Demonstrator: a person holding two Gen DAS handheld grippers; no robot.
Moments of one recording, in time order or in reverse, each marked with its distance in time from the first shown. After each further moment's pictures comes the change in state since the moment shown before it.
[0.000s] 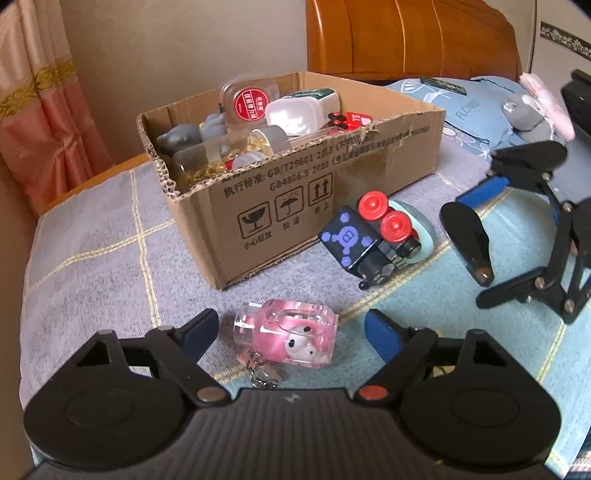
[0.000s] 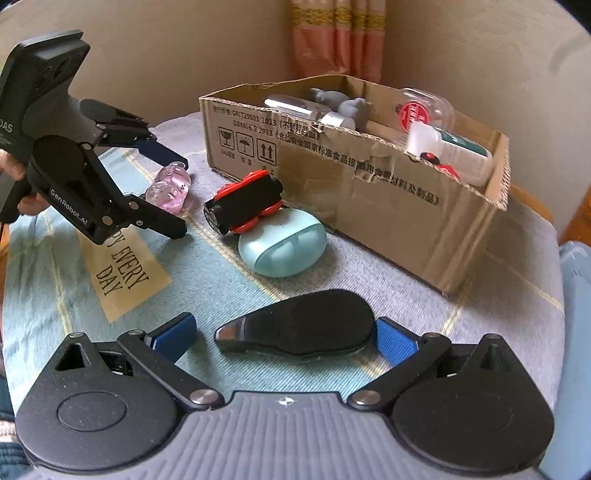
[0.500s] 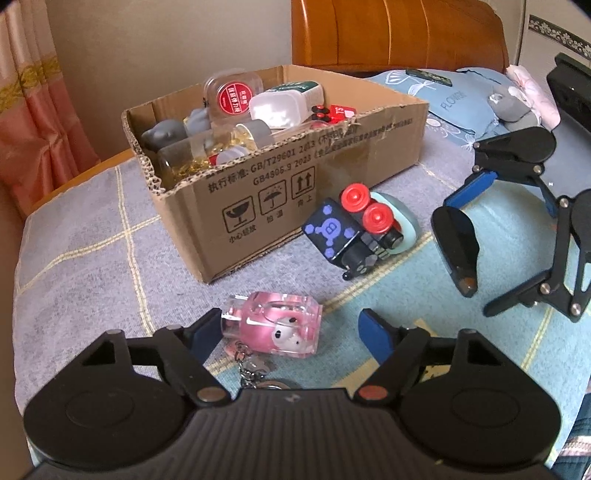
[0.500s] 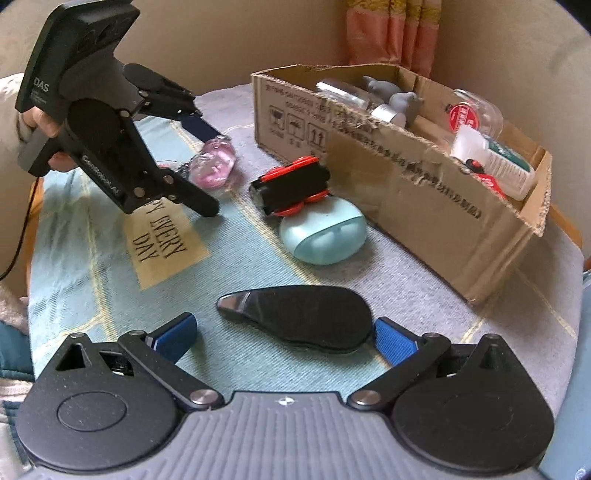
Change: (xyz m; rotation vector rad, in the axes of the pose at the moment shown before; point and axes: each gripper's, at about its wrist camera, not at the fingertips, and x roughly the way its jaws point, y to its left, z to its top) left arm -0.004 -0.001 0.001 0.018 0.030 -0.044; right arm -0.003 0.010 0.007 -0.116 0.087 0.082
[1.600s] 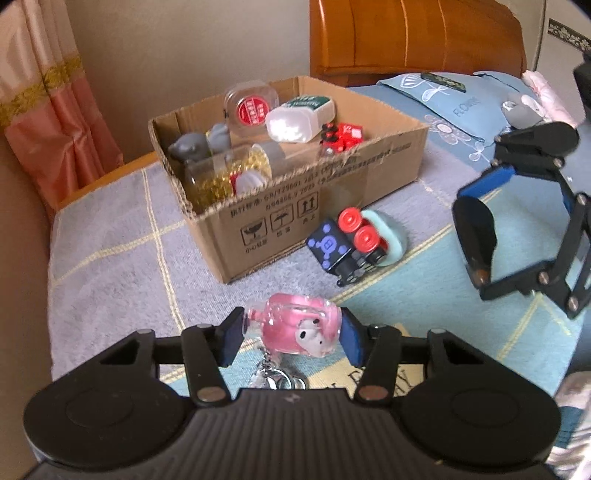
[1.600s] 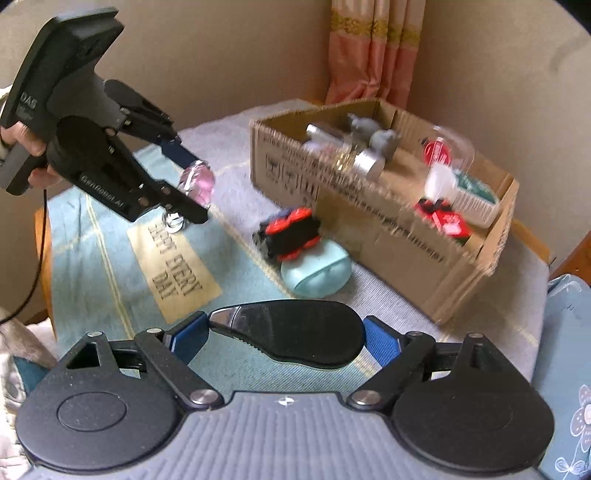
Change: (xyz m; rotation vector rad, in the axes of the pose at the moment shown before) left arm -0.041 -0.008 0.018 -0.041 0.042 0.044; right arm -0.044 0.014 0.024 0.025 -0.034 -0.063
